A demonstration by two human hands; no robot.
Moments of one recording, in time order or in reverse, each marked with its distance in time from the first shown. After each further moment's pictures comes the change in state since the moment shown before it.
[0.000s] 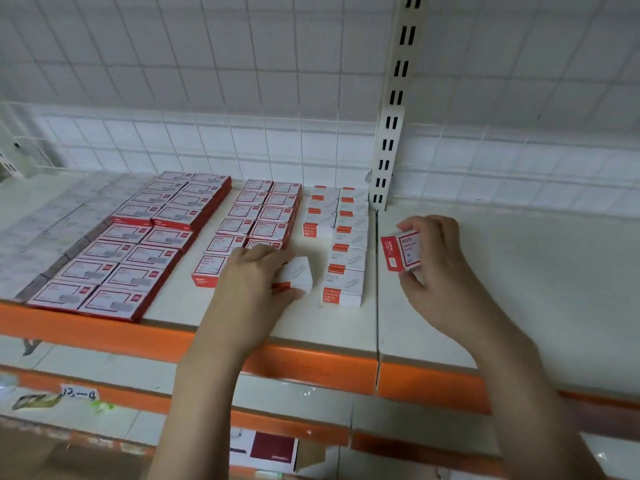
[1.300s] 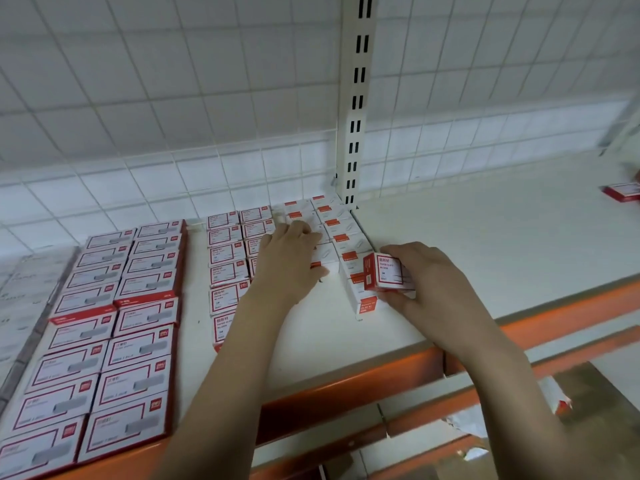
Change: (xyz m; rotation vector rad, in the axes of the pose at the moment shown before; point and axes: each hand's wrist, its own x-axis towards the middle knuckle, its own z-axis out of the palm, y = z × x) left_hand 0.108 -0.036 0.030 0.149 -0.362 0.390; right_hand -0.005 -0.078 0.046 -0.226 0.135 0.299
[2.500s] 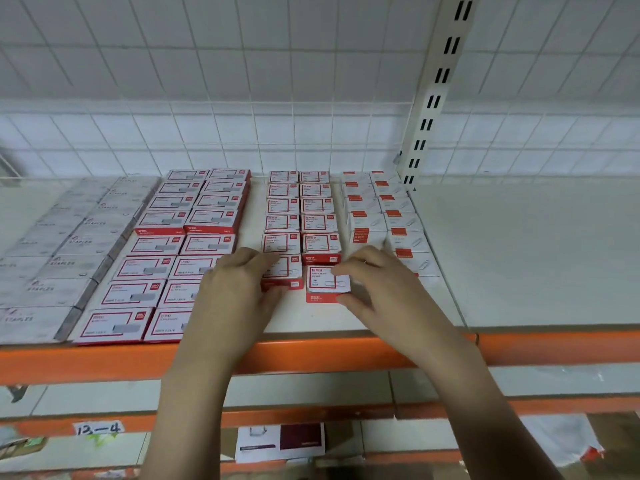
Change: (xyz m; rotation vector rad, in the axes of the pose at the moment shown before) left_hand -0.151 -0.032 -0.021 -0.207 0.270 -0.281; right_hand -0.005 -0.058 0.046 0.049 -0.248 -0.324
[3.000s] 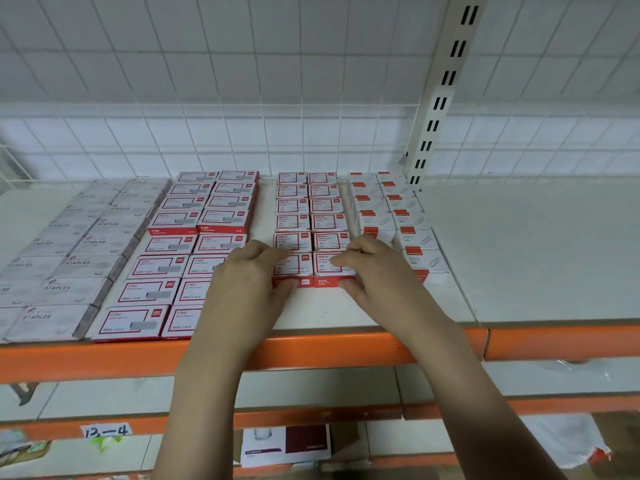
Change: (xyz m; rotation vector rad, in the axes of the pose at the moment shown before) left_hand 0.000 -0.003 -0.004 -0.041 0.063 0.032; right_hand 0.020 -0.008 0.013 -0.048 0.011 0.022
